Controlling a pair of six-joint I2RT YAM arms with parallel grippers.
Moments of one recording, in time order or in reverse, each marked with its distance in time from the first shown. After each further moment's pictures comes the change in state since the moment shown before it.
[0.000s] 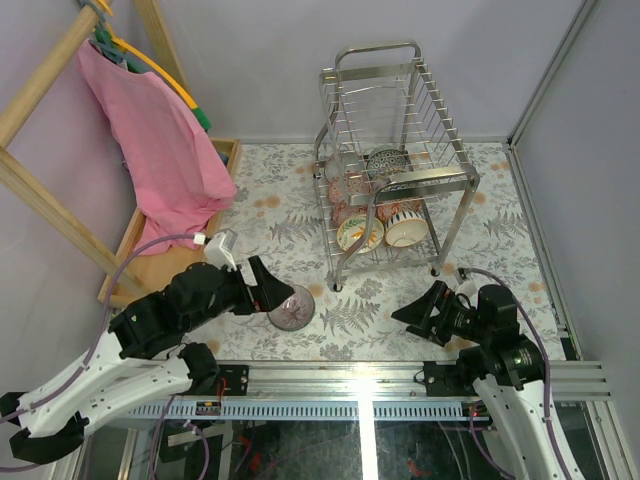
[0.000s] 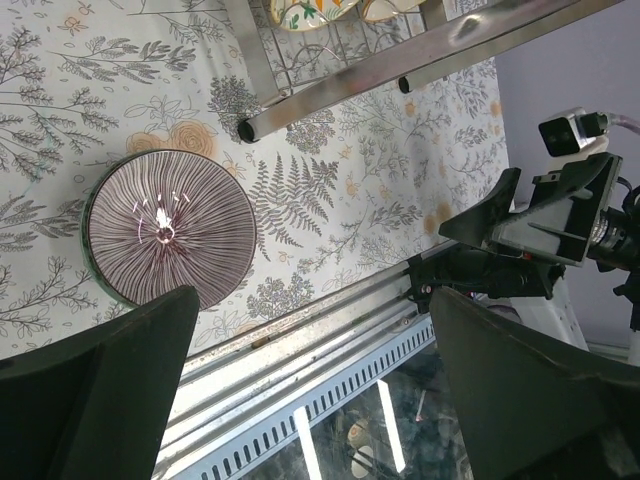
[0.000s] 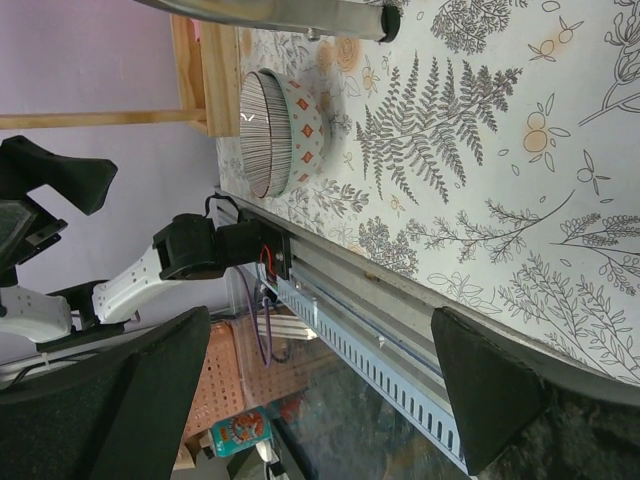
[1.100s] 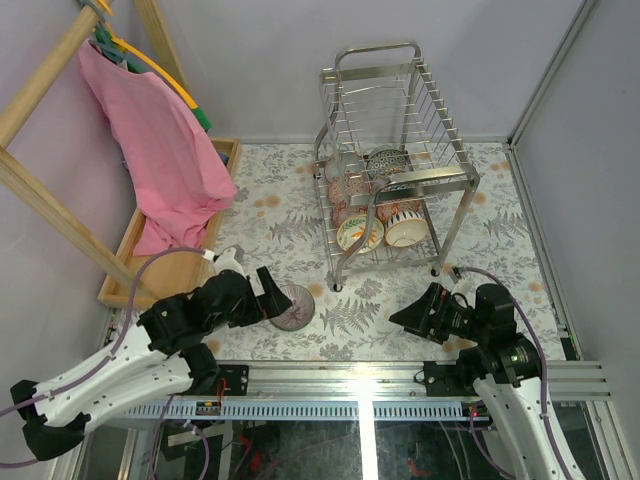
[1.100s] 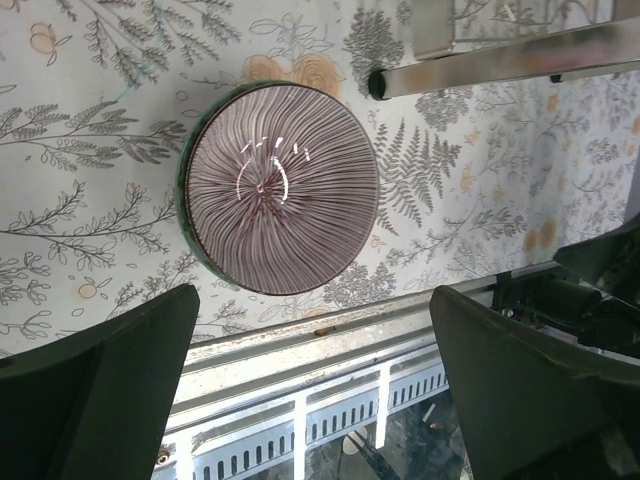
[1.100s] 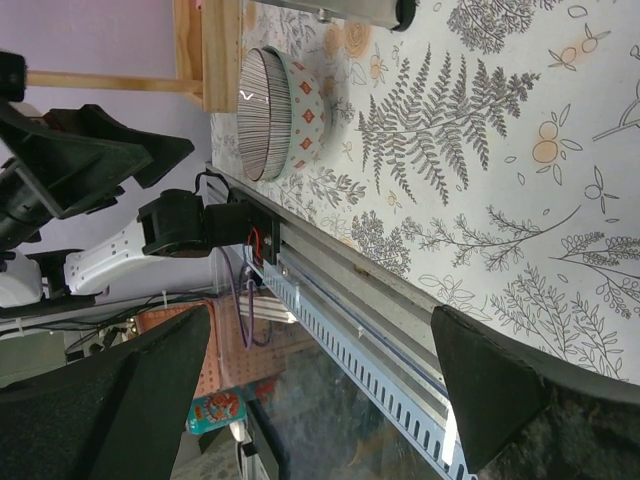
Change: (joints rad) left arm 0.000 0.033 -0.153 -0.062 -0.067 -0.156; right arm 0.000 0.047 -0.033 0.058 -0.053 -0.087
